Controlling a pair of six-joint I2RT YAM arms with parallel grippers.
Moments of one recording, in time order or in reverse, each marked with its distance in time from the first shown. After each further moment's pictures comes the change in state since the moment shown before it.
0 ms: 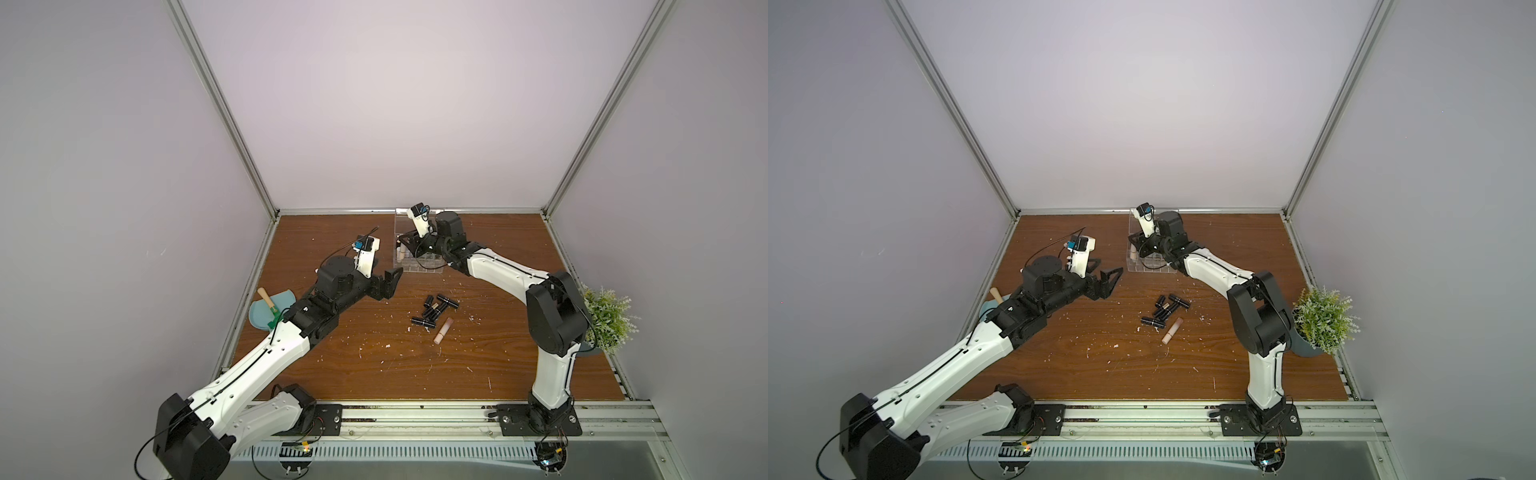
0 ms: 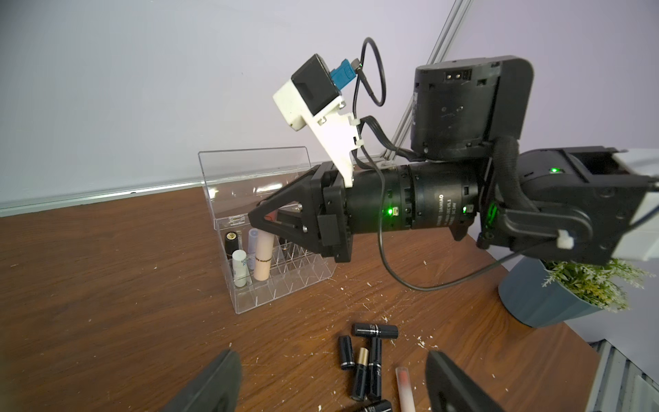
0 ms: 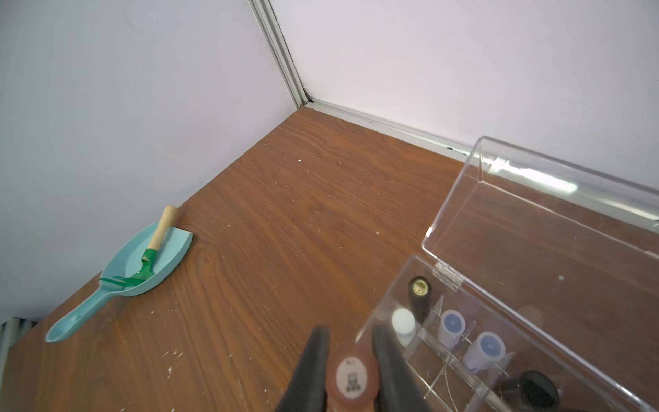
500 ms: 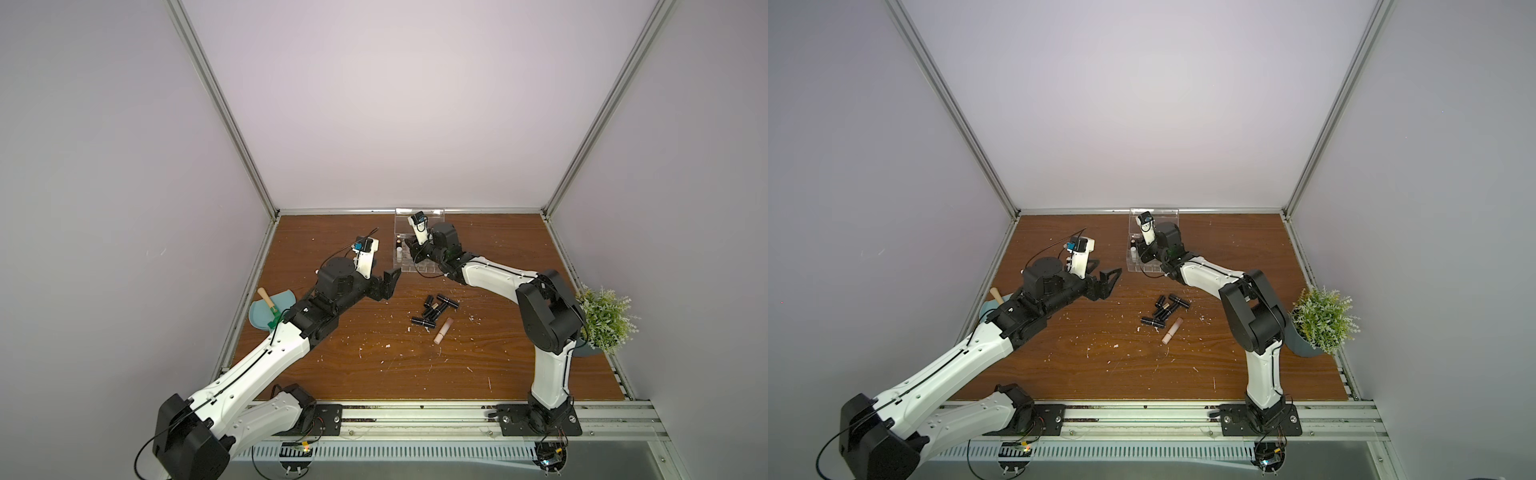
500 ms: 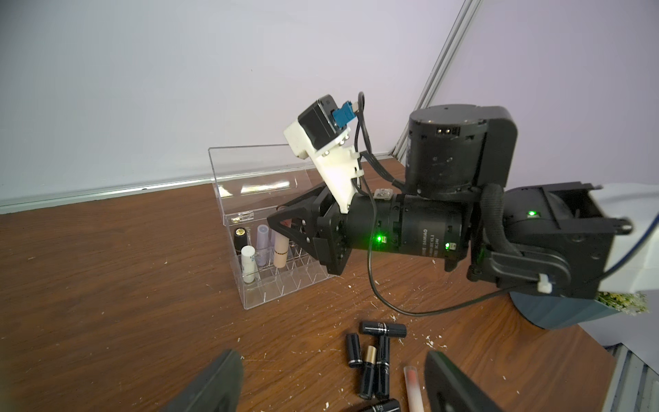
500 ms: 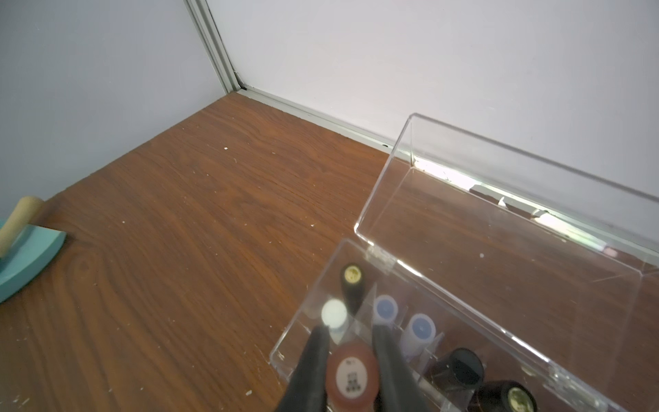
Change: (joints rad) left arm 0.000 -0.004 -0.014 0.000 -0.023 0.003; right arm 0.015 0.026 -0.119 0.154 0.217 -0.100
